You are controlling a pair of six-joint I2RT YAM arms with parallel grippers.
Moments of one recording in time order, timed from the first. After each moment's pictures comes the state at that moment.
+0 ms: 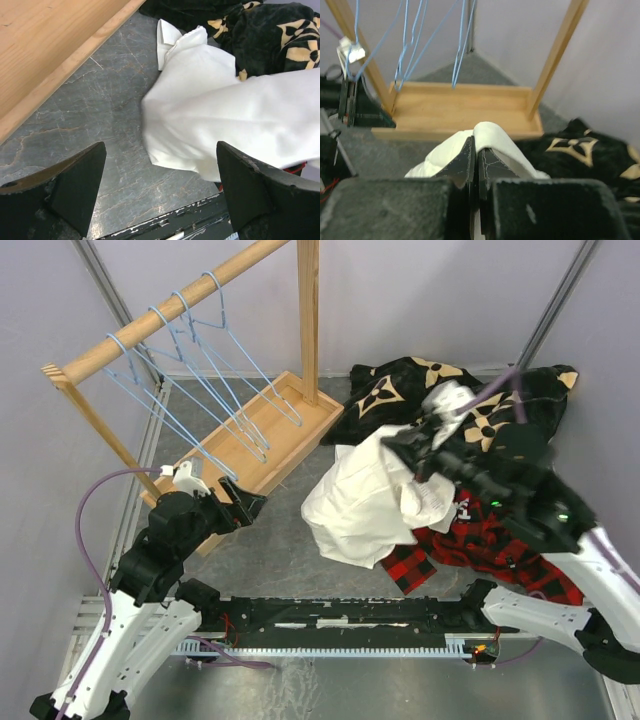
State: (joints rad) left arm -0.45 0.46 0.73 -0.66 -0.01 -0.71; right arm 0.80 0.95 1.46 -0.52 -0.05 -0.06
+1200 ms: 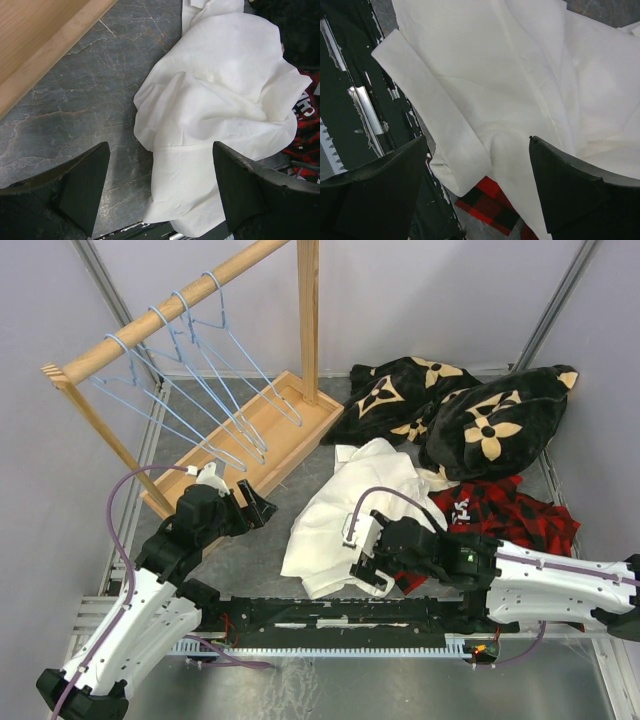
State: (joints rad) left arm -0.45 0.59 0.61 -0.59 0.05 -0.71; right arm 1.30 0.91 0.82 -0.60 0.21 -0.03
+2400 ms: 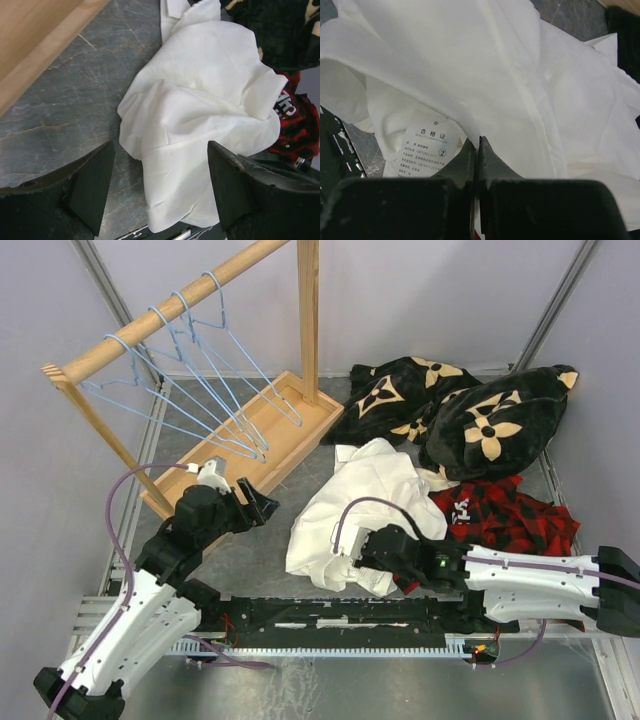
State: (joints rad) left arm -0.47 0.57 0.61 -0.55 0.04 -0.71; right arm 1.30 1.03 0.58 -0.21 0.33 -0.28
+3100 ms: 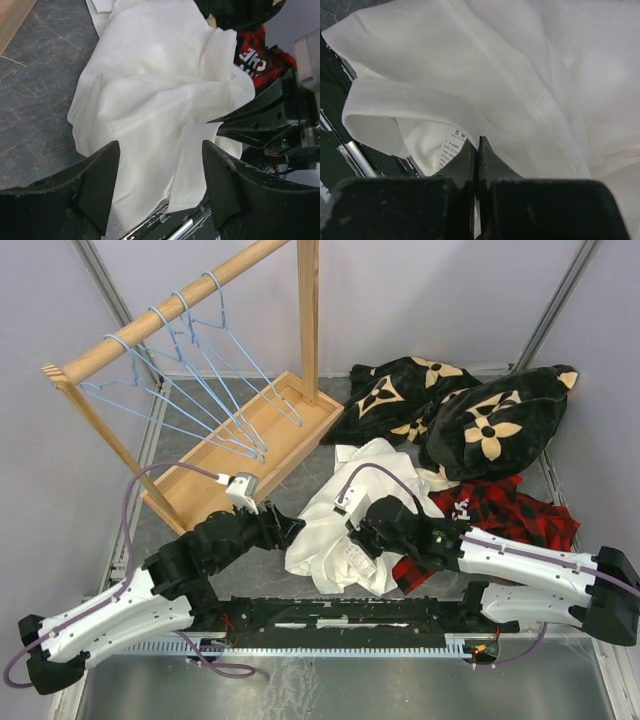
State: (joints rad) left arm -0.98 0.51 0.55 -0.36 -0.28 -0.69; right arm 1.11 1.07 0.72 -0.34 0.12 0.07
